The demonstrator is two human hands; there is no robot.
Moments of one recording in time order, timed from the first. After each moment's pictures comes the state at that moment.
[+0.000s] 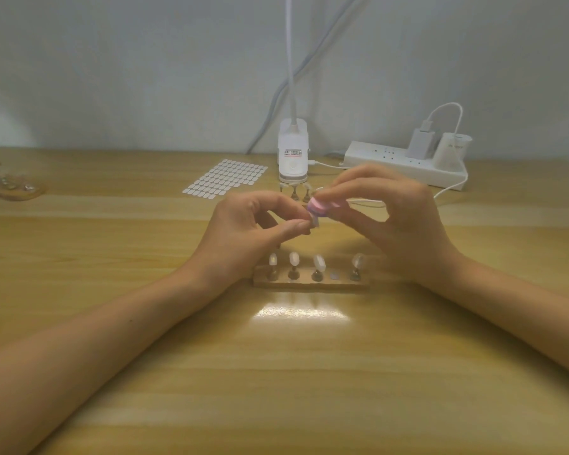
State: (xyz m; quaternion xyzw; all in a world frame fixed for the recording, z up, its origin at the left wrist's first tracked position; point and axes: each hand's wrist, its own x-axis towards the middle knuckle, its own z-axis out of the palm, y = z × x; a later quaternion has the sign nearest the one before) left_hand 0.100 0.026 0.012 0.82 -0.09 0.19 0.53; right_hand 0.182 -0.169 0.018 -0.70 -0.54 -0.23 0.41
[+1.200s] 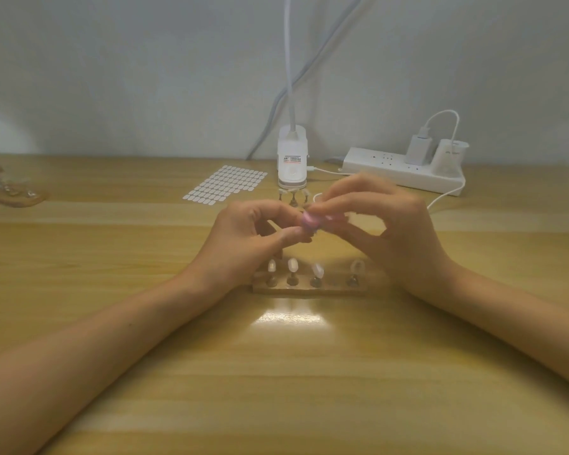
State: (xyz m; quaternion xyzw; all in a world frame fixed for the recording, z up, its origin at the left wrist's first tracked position) left_hand 0.100 0.025 0.012 0.81 -0.07 0.16 0.56; right_hand 0.179 -0.167 0.018 -0.68 -0.56 -0.23 0.41
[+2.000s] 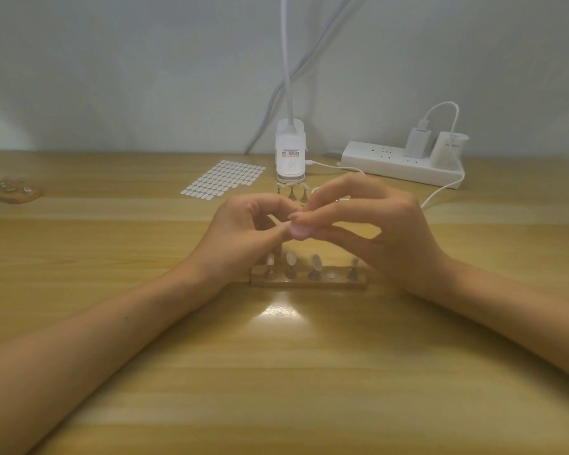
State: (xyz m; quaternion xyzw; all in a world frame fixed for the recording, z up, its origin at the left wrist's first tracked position) left_hand 0.098 0.024 0.015 0.80 -0.08 0.14 0.58; right_hand 0.177 -0.166 0.018 -0.66 -0.60 -0.25 0.38
